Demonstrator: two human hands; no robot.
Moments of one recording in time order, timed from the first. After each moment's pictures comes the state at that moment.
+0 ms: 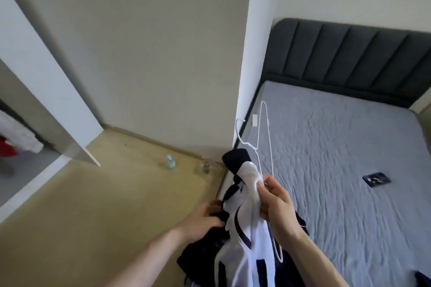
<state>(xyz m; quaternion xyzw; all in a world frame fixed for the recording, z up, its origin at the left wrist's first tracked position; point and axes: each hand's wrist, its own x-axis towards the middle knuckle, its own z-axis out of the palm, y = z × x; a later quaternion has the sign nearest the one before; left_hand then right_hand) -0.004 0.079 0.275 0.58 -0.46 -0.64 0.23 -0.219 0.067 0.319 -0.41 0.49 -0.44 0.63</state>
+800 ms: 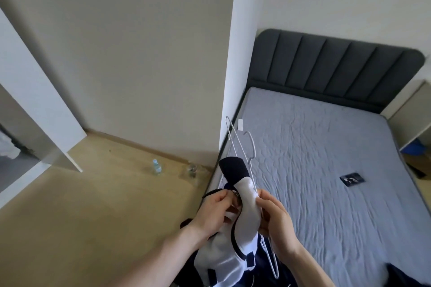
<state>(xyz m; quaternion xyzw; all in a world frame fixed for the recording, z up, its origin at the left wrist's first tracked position) -0.082 0.089 0.303 0.50 -0.42 -0.67 0.37 -0.258 0.112 0.325 -0.39 0.48 -0.43 0.66</state>
